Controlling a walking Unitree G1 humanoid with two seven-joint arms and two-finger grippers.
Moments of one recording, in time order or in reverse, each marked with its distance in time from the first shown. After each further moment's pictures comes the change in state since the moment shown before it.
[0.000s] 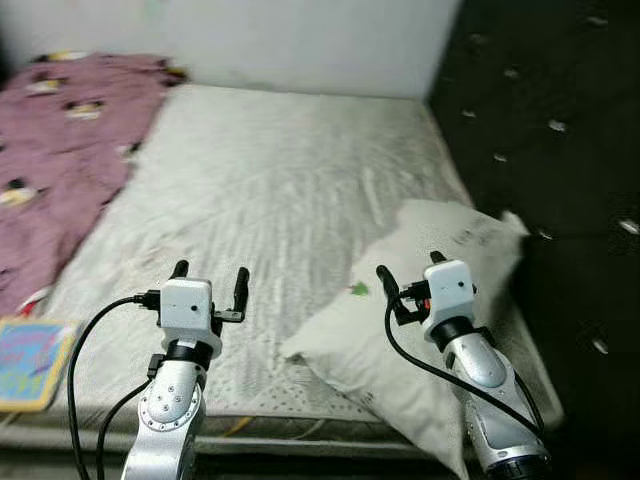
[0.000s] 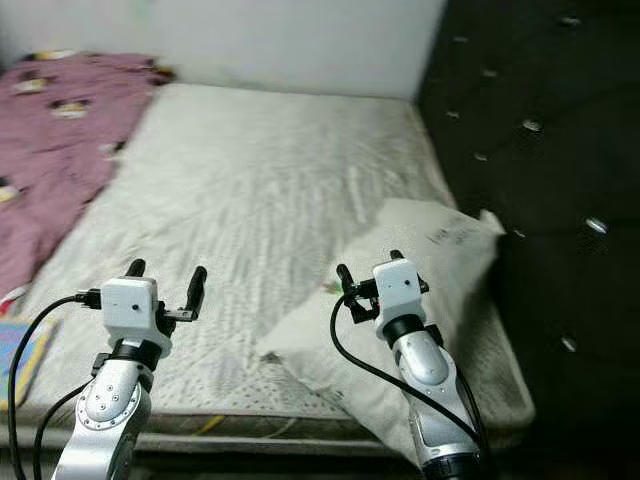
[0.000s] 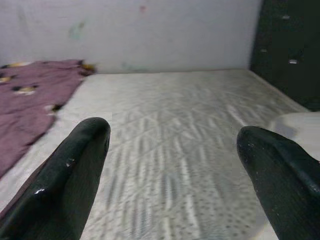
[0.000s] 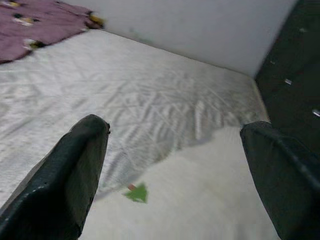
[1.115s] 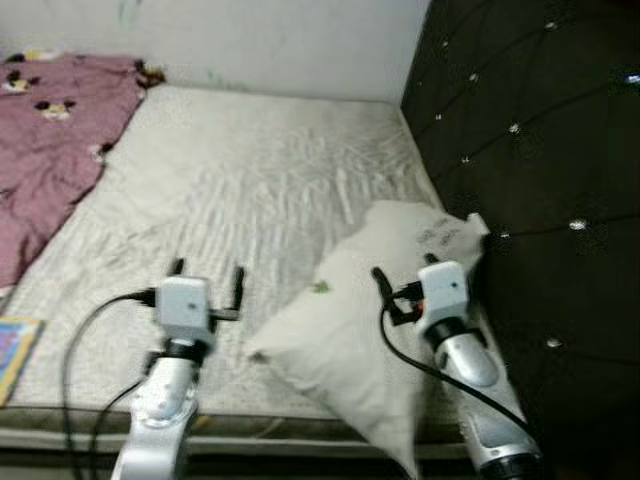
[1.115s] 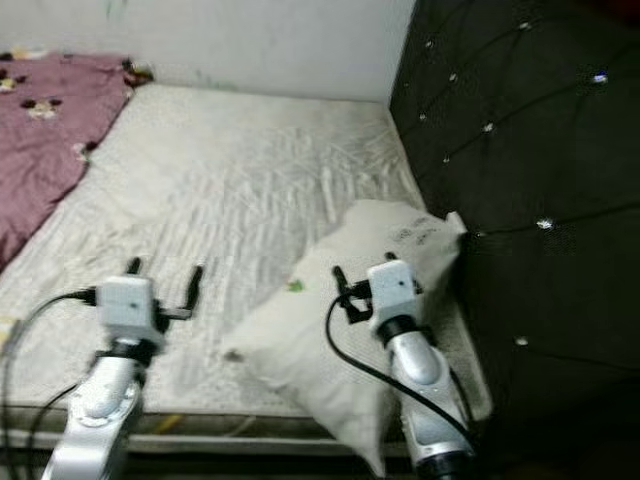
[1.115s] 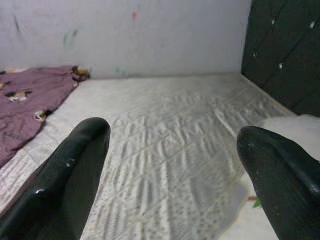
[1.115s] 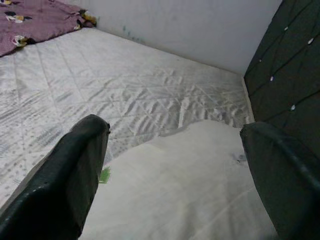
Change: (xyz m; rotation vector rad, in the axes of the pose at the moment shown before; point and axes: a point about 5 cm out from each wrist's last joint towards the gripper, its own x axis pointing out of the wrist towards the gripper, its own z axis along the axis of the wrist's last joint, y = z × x) left arm 0.002 0.007 0.001 0.025 -0.002 0.008; right arm 0.004 0.007 -0.001 0.014 0.005 0.013
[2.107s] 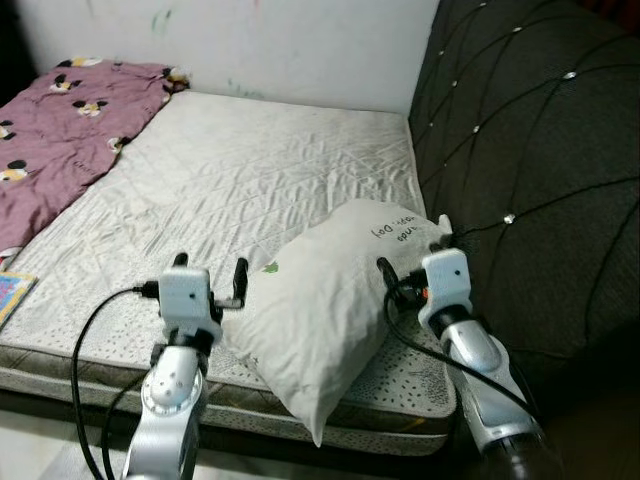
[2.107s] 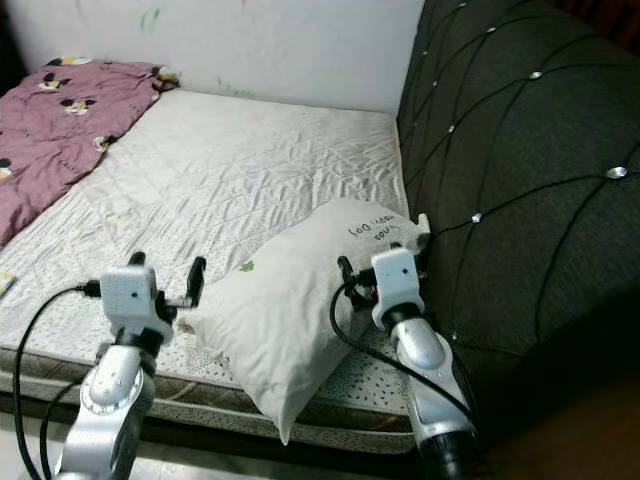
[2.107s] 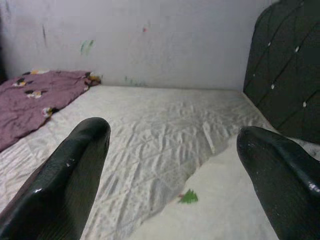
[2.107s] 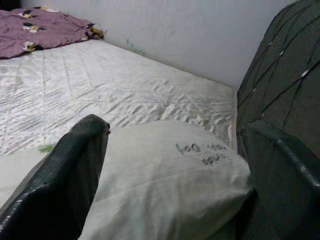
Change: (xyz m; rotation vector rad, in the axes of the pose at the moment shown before) left arm 0.015 -0.001 0.006 -0.057 -0.031 0.025; right arm 0.015 -0.011 0.007 -0.023 -0.024 -0.026
